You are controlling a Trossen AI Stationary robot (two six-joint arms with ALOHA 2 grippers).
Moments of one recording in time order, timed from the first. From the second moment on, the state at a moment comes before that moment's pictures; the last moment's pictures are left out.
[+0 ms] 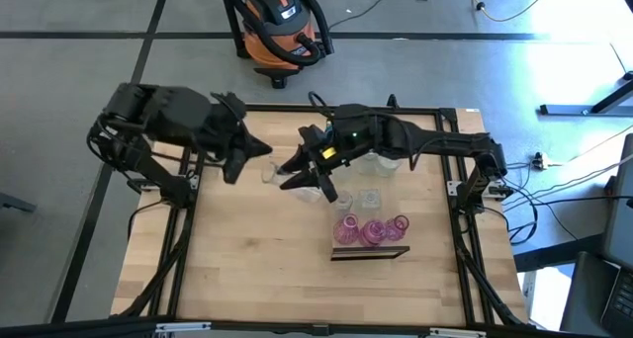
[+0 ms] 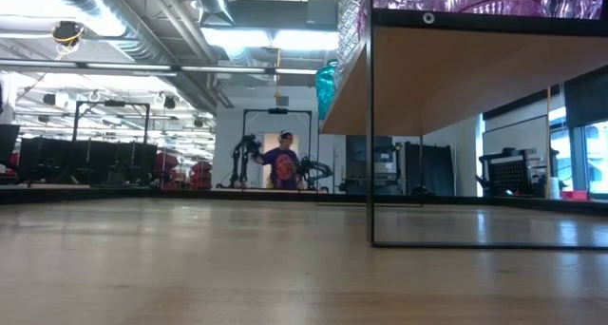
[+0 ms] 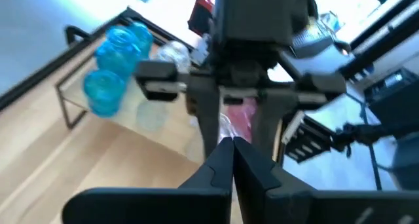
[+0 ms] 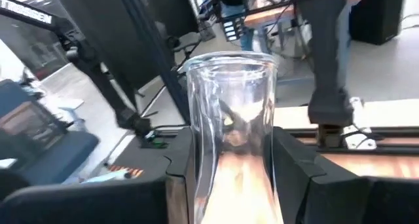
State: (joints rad) left arm -0.19 1.54 2.36 -1.37 -0.23 -0.64; right arm -0.01 1.80 1.93 -0.33 -0.45 0.25
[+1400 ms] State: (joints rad) left arm -0.21 1.49 2.36 -1.46 -0.62 -0.54; right arm 0.36 0.42 0.30 0.79 0.43 0.01
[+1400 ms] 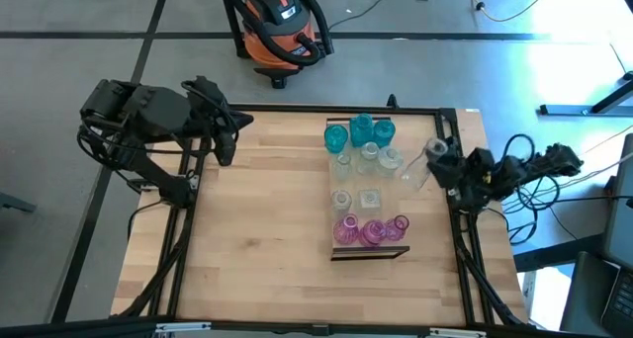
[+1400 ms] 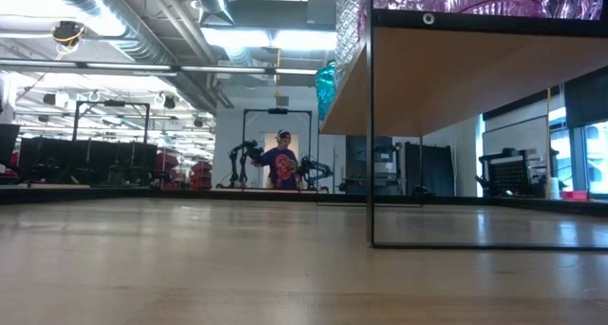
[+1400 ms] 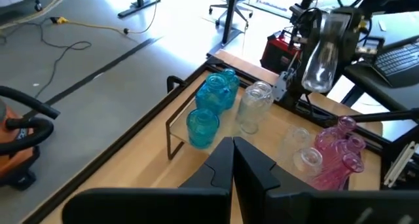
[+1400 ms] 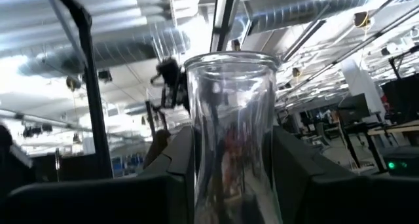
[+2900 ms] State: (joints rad) left arm -0.13 1.65 2.36 -1.48 -0.70 -0.49; right arm 0.39 0.78 0.02 1.12 0.51 0.16
